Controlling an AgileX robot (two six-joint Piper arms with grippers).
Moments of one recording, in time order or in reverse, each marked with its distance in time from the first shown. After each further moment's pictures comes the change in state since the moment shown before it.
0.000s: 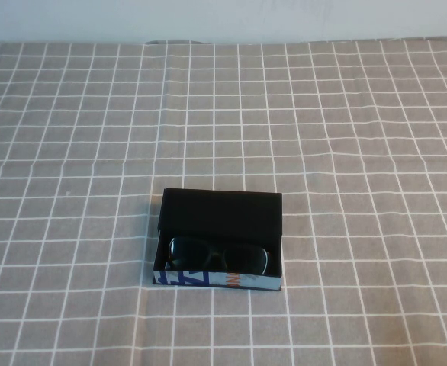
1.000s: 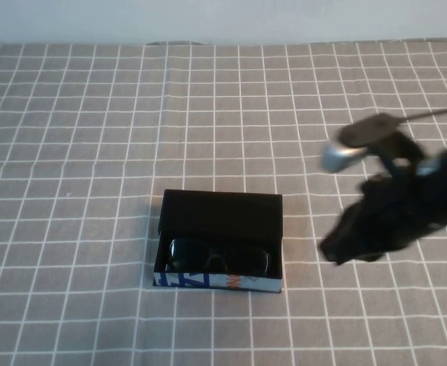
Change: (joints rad) right arm 0.412 1.426 -1.086 -0.733 0.843 -0.189; left arm 0.000 0.000 0.000 0.000 0.000 0.000
